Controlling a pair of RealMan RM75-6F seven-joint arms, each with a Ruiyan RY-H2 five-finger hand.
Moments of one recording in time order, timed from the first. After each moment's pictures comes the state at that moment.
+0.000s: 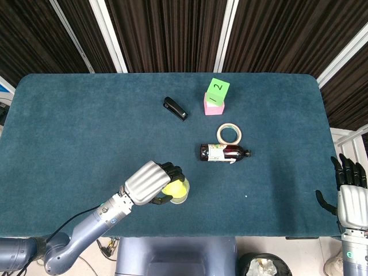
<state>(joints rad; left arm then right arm) -0.82 -1.33 -0.18 -2.03 1.27 0.97 0.49 0.05 -1.22 0.16 -1.60 -1.42 1.58 -0.09</state>
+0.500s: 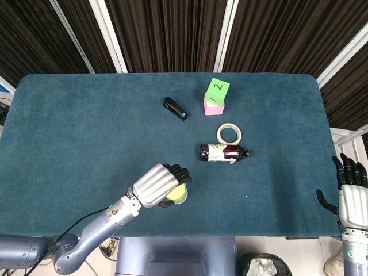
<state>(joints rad) -0.86 -1.39 -0.17 -2.02 1.22 0.99 0.60 0.05 -1.21 0.17 -1.61 -1.41 1.58 -0.09</state>
